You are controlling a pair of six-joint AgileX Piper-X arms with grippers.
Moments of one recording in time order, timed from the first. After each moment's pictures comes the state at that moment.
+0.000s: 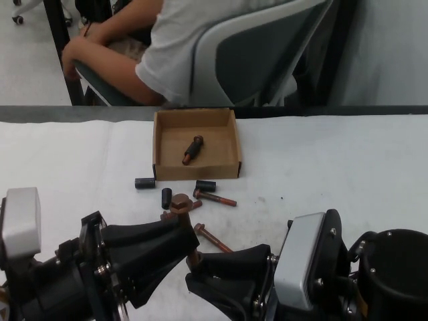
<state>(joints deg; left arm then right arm) -32.6 77.9 -3.0 -85.7 33.7 -24.0 53.8 75.0 -20.0 -39.0 -10.2 -0.8</state>
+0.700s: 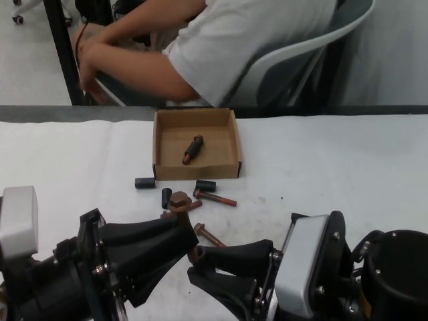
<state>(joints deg) -32.6 77.6 -3.0 -86.3 33.8 -23.6 53.8 75.2 -19.5 -41.6 -8.1 -4.9</state>
